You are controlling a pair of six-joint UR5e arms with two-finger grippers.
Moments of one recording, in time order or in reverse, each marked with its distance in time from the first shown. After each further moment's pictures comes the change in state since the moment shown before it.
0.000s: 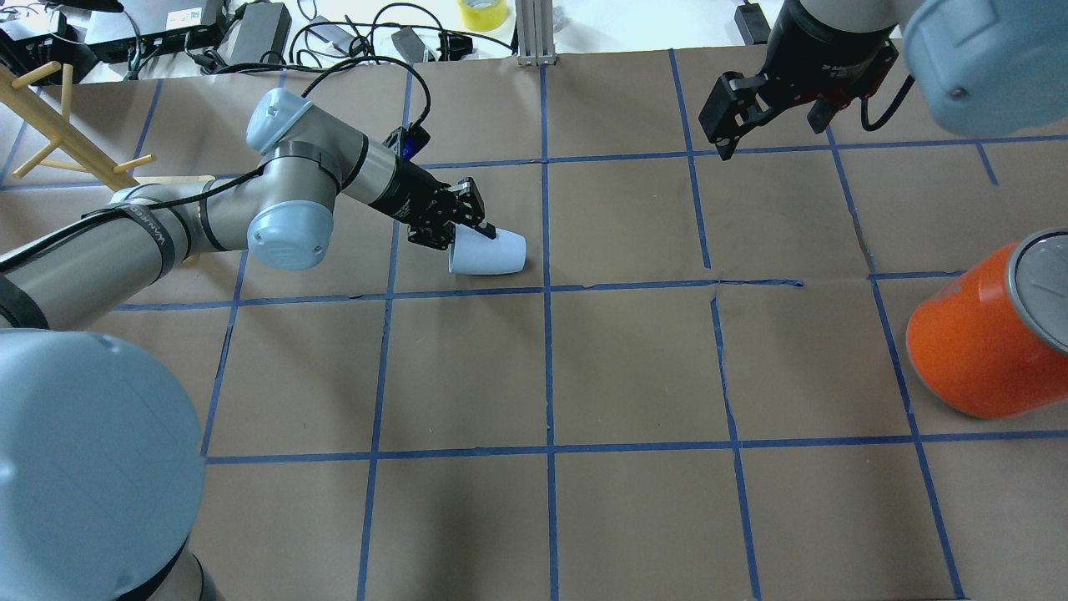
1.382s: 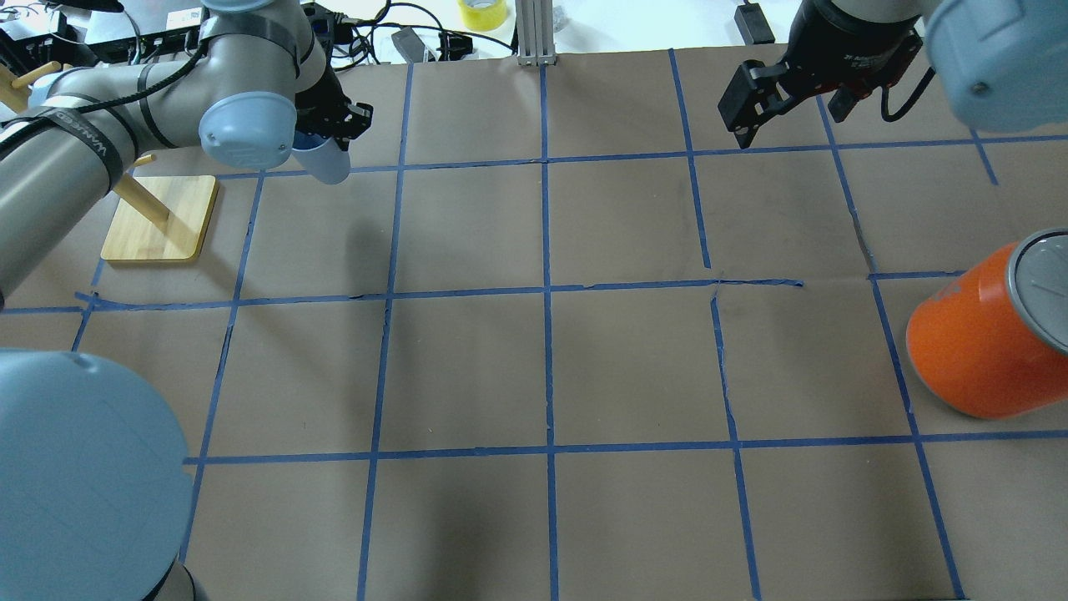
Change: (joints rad) left arm 0.009 0.026 0.240 -0.005 0.759 0.297; right arm -0.023 -0.008 0.001 -0.014 -0.014 -0.004
